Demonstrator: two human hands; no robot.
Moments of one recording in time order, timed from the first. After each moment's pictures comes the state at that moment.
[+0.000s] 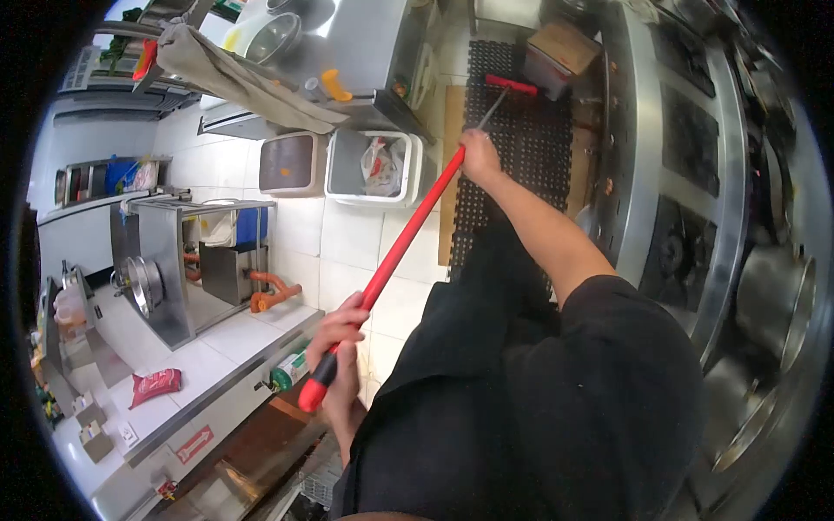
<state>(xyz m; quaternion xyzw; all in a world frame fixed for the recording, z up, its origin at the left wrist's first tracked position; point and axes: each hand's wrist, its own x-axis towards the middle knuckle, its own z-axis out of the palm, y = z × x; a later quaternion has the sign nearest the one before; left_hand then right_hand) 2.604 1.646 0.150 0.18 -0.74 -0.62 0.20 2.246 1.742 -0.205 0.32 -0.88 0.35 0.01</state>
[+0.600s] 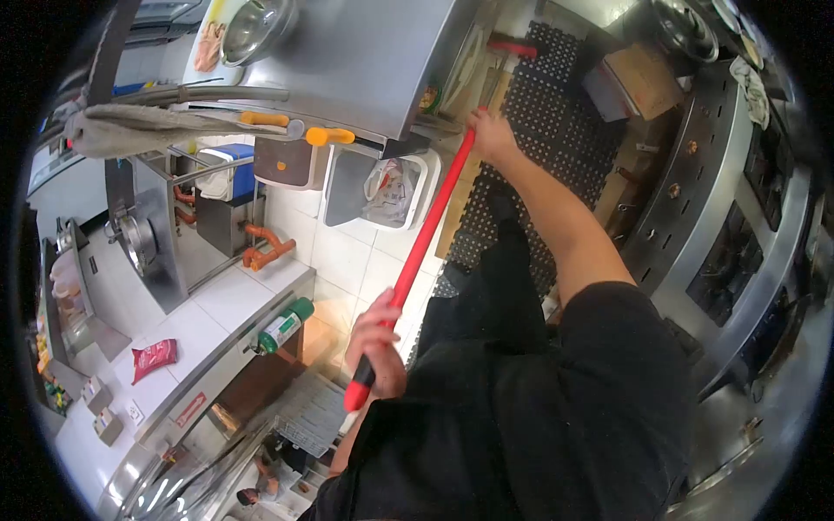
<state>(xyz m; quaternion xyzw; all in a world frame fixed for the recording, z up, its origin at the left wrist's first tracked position) 2.368 1.633 0.041 0.31 -0.70 -0.57 0.29 2.046 1.615 -0.316 0.44 -0.85 0.23 -0.16</state>
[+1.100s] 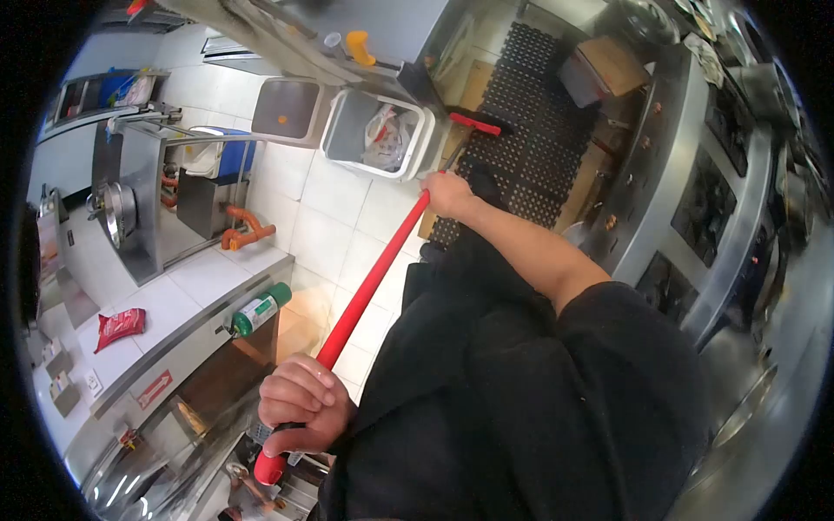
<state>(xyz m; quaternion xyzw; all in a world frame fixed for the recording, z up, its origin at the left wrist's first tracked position) 2.540 1.672 0.179 0.10 -0.60 -0.57 0.56 2.318 1.692 -0.181 0.47 -0.79 0.16 -0.35</state>
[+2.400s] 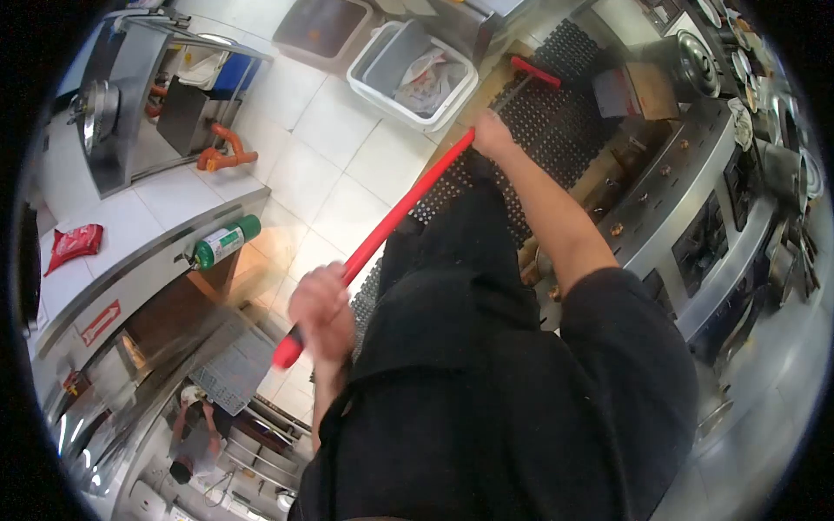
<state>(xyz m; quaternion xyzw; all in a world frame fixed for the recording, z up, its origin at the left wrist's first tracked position) 2.633 1.653 0.082 0.33 -0.55 -0.60 0.47 2.283 1.670 -0.322 0.59 -0.77 0.23 -0.13</state>
